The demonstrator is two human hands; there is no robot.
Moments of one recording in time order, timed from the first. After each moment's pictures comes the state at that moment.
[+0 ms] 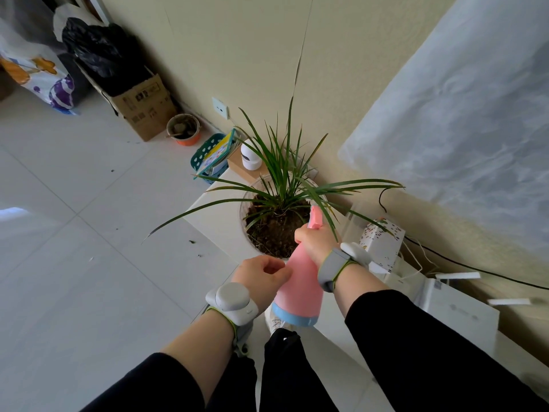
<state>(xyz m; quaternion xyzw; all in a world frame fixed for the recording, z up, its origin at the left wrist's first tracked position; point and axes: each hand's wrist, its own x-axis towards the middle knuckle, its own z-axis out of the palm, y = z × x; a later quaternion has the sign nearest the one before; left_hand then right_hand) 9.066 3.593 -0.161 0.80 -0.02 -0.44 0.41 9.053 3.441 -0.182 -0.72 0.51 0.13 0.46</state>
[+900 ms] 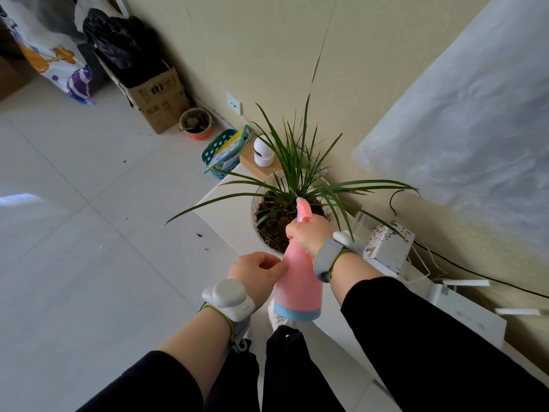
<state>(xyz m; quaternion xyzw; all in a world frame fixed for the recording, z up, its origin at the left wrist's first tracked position) 9.070 3.616 -0.157 0.81 0.01 -0.41 0.42 9.075 3.463 -0.172 -0.72 0.47 0.18 0.47</state>
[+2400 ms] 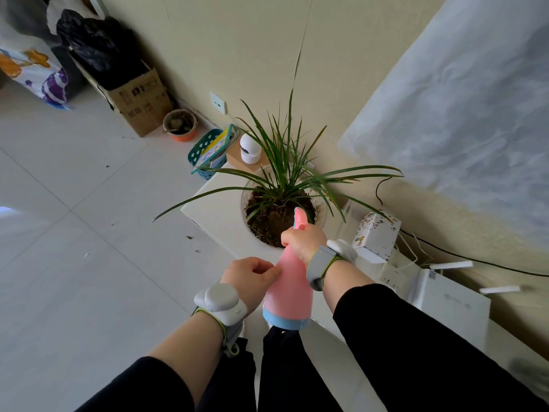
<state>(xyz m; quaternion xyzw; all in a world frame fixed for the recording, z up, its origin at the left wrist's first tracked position) 9.057 3.631 -0.170 0.81 0.00 -0.44 0.39 9.046 3.478 -0.176 -0.70 0.50 0.18 0.48</state>
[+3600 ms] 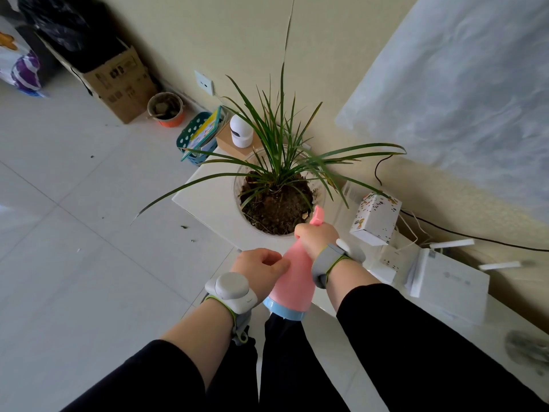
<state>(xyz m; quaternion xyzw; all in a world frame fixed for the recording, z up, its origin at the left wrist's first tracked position) 9.052 3.614 -0.203 0.80 -0.04 -0.47 0.37 9.020 3.467 -0.203 -0.65 0.59 0.17 0.44</state>
